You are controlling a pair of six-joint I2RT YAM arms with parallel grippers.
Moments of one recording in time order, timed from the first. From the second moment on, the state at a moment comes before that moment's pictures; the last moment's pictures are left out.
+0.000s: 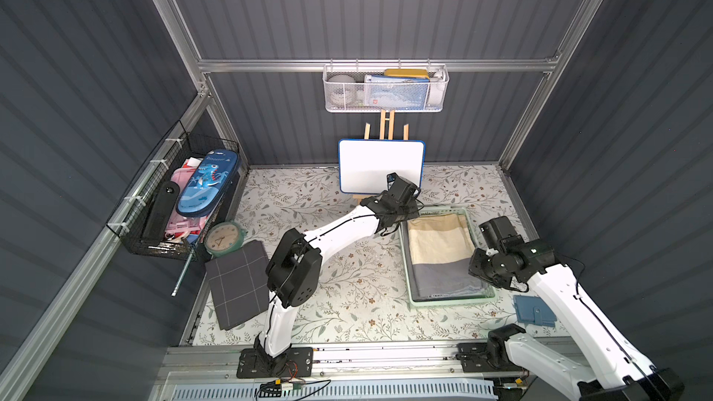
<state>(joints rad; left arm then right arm) -0.86 2.02 1.72 -0.41 -0.08 -0.81 0.26 0.99 0.94 -1.21 0.05 0.75</state>
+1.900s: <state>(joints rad) -0.83 1.70 1.38 -0.59 -0.34 -1.16 0.58 1.25 0.98 -0.76 -0.14 0.71</state>
